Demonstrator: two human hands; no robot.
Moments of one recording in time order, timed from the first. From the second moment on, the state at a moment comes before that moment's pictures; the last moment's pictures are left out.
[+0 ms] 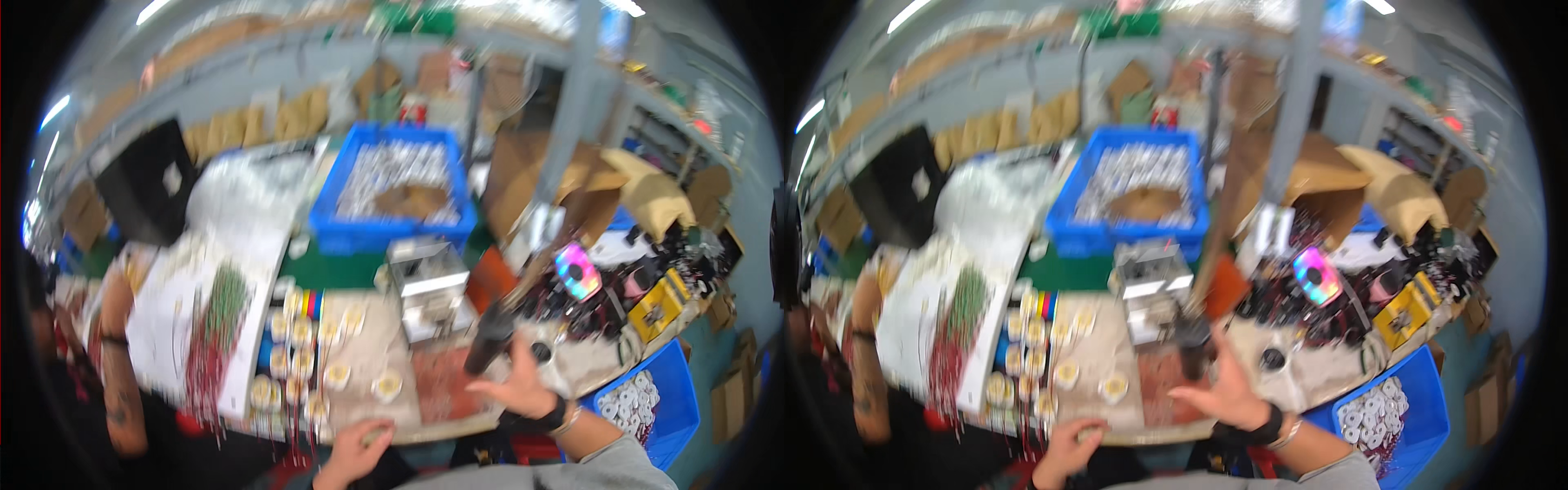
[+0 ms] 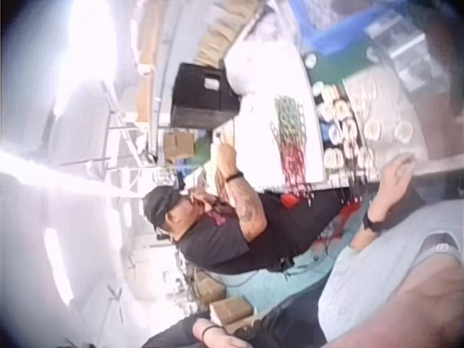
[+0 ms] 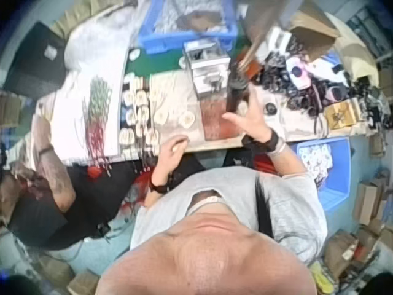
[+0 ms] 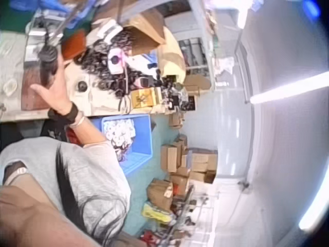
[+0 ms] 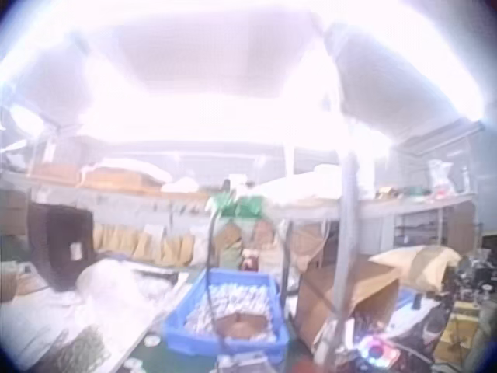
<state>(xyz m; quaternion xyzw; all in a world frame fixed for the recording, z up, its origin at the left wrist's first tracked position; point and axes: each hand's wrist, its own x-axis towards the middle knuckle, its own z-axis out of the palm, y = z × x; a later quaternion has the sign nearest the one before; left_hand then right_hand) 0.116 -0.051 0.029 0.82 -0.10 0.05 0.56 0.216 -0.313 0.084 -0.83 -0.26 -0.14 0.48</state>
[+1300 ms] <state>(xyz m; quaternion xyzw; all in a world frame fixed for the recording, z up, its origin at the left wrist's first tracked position) 0.217 -0.123 0.048 0.86 -0.19 -0.30 0.35 0.028 -0.454 -0.119 -0.72 -0.05 0.51 0.47</state>
